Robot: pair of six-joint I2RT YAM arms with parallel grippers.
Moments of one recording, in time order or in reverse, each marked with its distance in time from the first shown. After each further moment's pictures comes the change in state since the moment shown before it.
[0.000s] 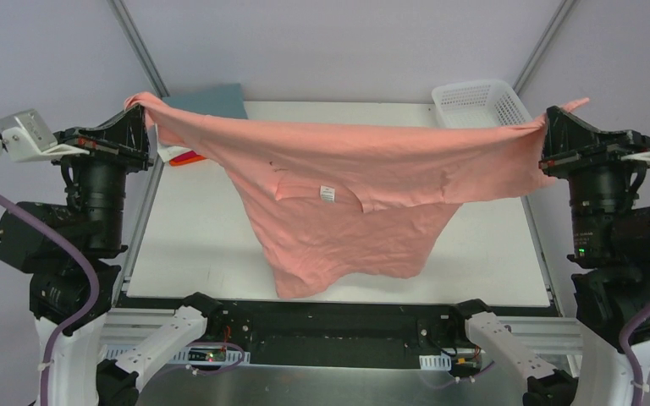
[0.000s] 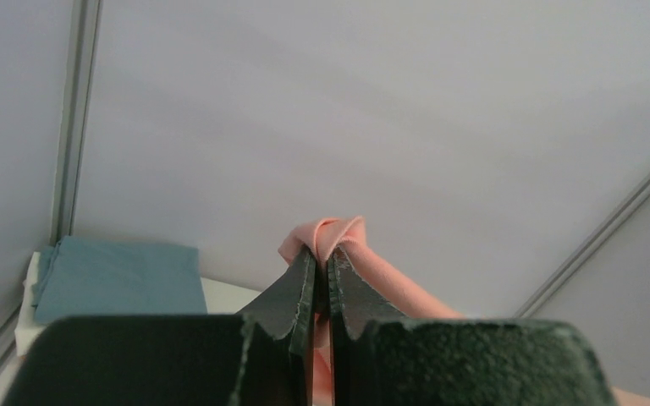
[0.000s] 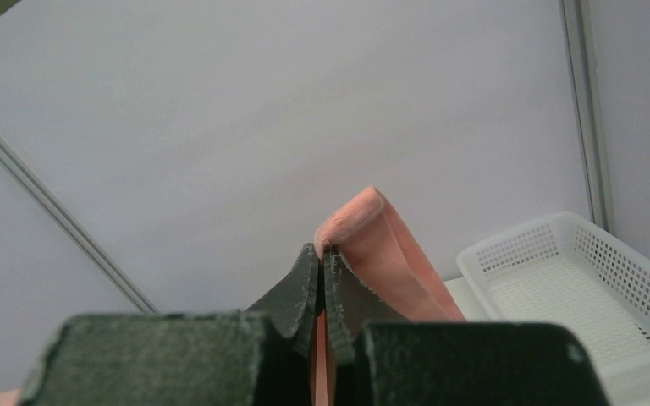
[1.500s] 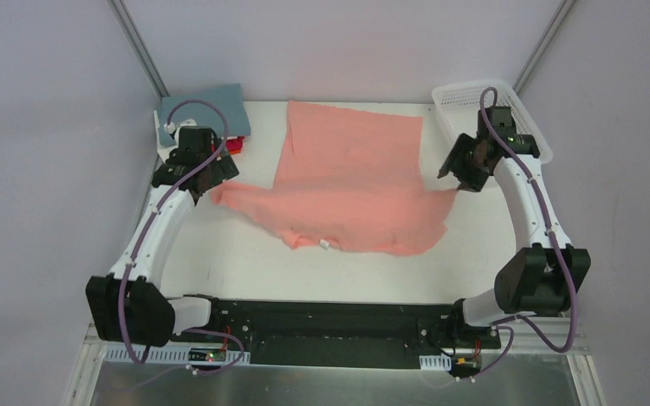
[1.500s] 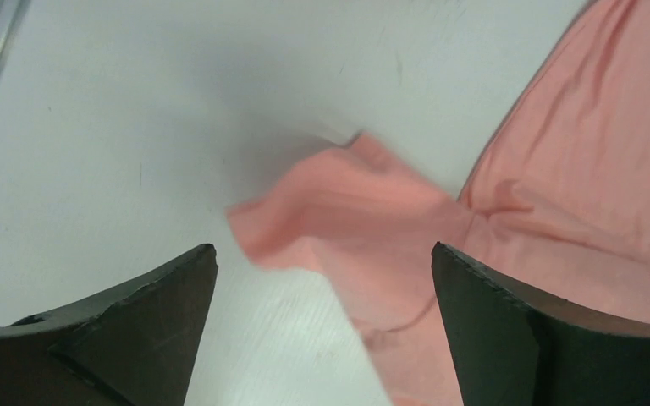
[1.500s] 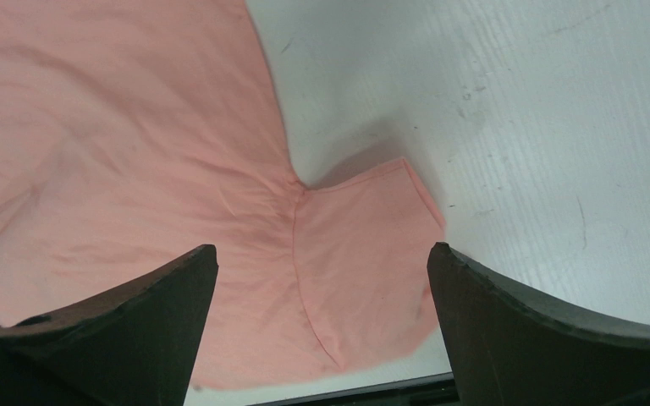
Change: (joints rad) left arm 0.328 0.553 -0.437 -0.278 0.146 -0.231; right arm -0.284 0.699 -0.267 -0.468 -0.292 0.151
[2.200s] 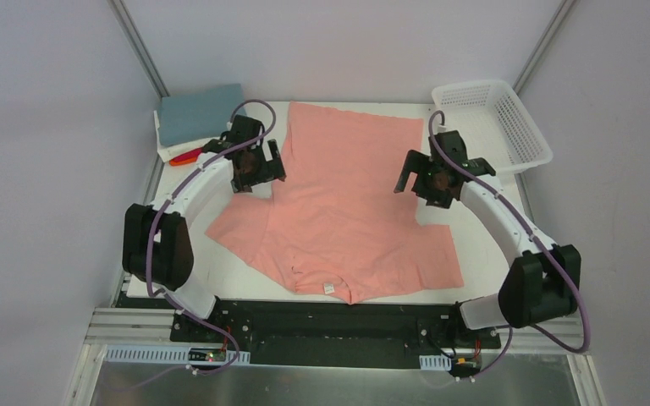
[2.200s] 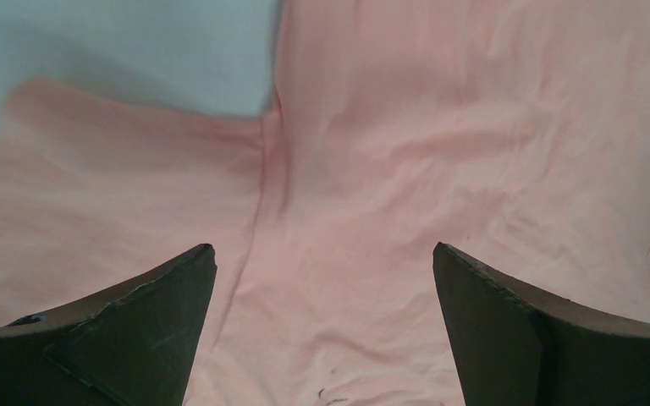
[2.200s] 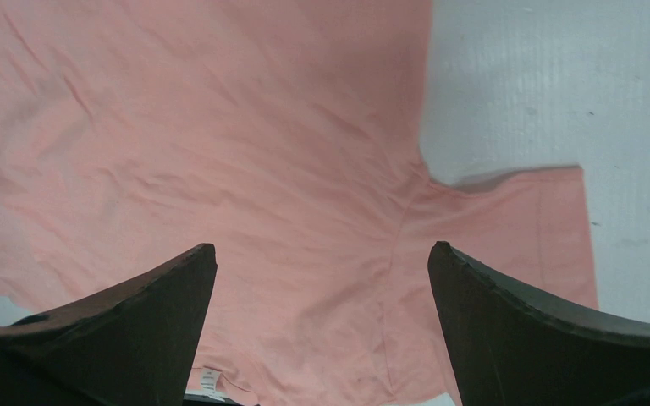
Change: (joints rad) left arm -0.213 0.328 0.122 0.023 0.267 -0.085; right arm 0.285 -0.042 -0.270 0.307 -0.009 0.052
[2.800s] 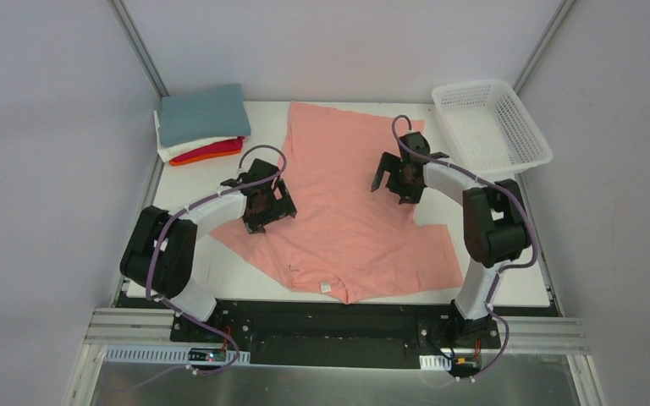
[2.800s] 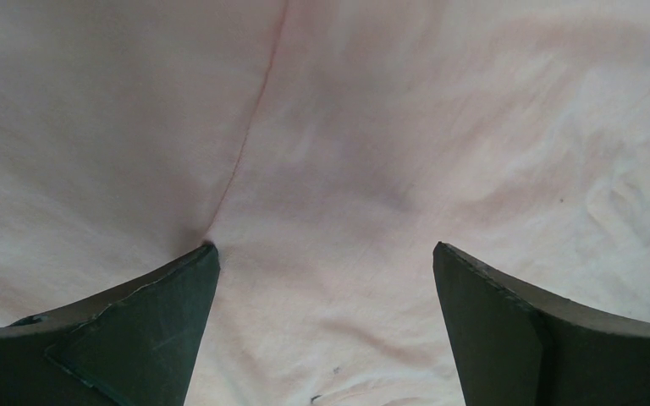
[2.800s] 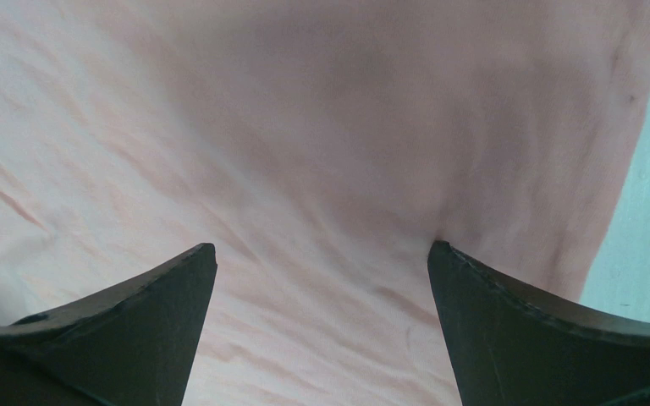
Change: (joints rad) left arm -0.114 -0.074 -0.381 0.206 -0.036 -0.236; right arm 0.034 0.453 0.140 0.217 -0.037 0.031
